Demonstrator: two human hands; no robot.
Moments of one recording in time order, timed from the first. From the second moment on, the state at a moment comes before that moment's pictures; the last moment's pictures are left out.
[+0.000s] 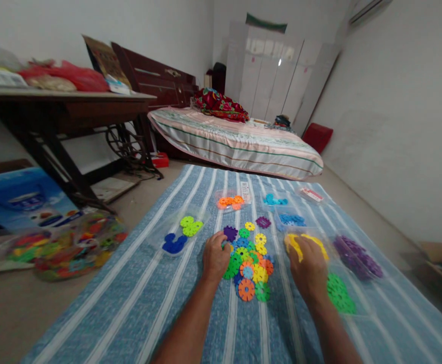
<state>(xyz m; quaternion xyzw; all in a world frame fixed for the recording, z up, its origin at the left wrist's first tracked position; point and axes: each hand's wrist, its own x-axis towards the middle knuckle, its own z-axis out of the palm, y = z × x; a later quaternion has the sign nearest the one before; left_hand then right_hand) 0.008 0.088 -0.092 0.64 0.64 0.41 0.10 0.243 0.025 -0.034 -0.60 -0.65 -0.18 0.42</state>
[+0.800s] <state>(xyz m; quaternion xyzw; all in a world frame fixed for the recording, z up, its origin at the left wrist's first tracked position) 0.004 0.073 -0.084 0.67 0.62 0.39 0.10 0.194 -0.013 -0.093 -0.55 -0.74 0.00 0.40</state>
